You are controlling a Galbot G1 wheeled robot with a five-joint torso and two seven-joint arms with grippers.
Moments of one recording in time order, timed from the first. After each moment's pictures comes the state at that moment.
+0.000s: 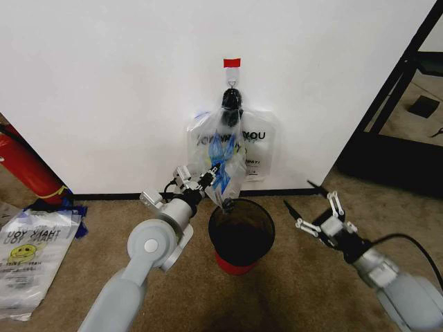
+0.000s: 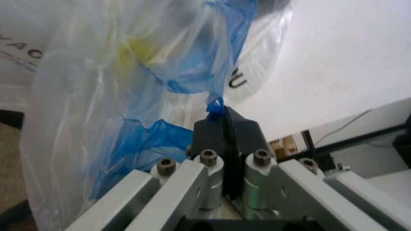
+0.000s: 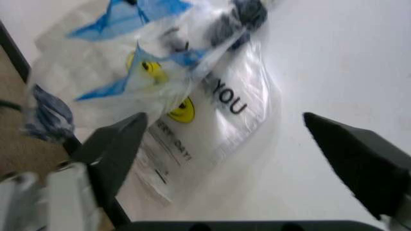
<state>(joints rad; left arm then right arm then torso) 0.98 -1.23 -0.15 -2.09 -1.44 0.22 -0.43 -1.46 0.87 0.58 2.06 -0.12 0.29 -0.13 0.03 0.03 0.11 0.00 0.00</state>
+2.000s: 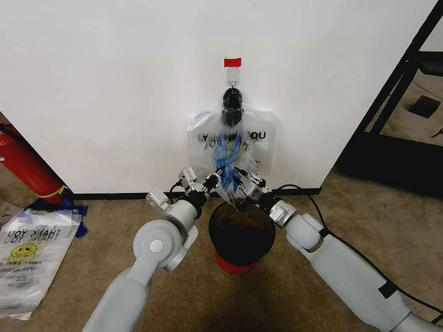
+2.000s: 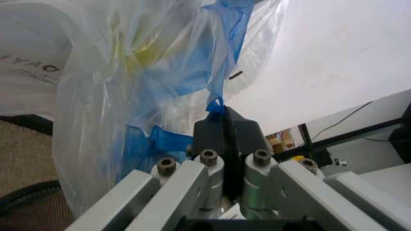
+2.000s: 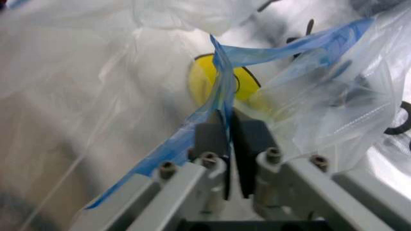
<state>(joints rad) 0.99 -1.24 -0.14 -2.10 -1.43 0.22 -0.43 -0.74 1.03 -0.11 1.54 -0.13 0.21 -0.02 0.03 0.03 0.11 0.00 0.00</state>
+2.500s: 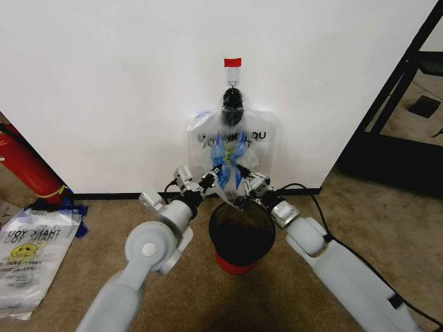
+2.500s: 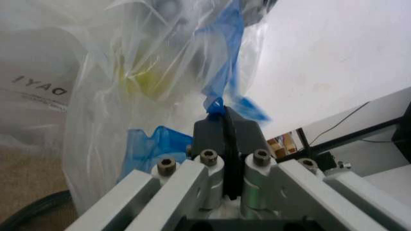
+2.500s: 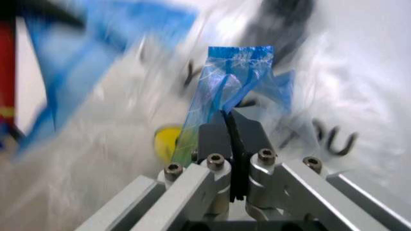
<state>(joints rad) 1.05 -1.18 -0.21 -2.21 -1.43 0.23 -0.43 -0.94 0.99 0.07 1.86 0.24 0.13 -0.03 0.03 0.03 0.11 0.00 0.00</state>
